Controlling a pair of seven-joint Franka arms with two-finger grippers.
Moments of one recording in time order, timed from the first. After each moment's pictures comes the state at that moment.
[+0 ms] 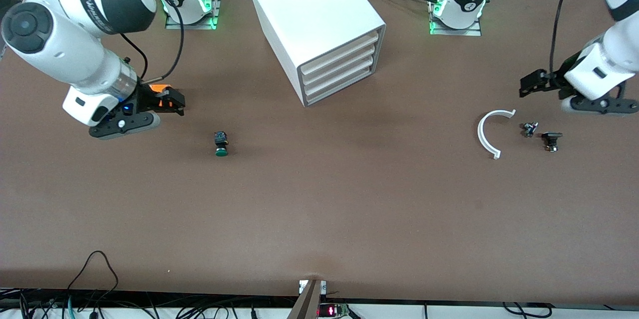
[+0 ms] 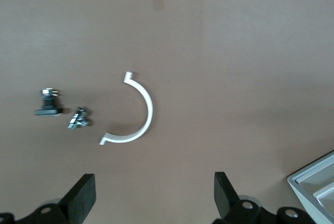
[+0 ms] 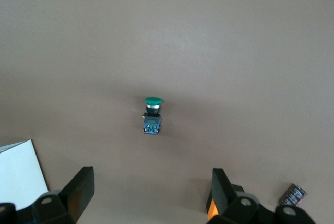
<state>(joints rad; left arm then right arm) -0.04 0.02 0.02 -1.83 -0.04 1.72 0.05 0.34 0.17 -0.10 -1.72 0.06 1.88 -0.02</state>
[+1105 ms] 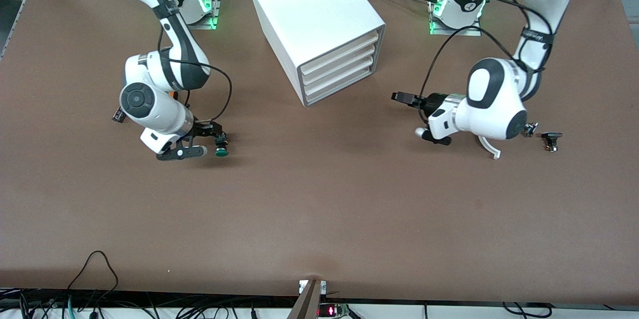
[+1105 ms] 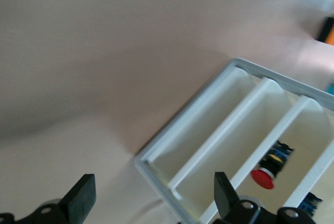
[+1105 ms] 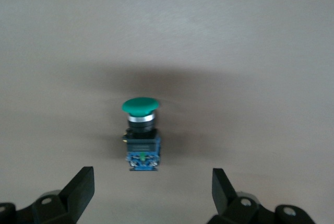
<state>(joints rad) -0.09 0.41 -0.17 -2.00 -0.74 1.83 0.29 0.35 0.39 -0.05 -1.99 0.06 2.30 0.12</state>
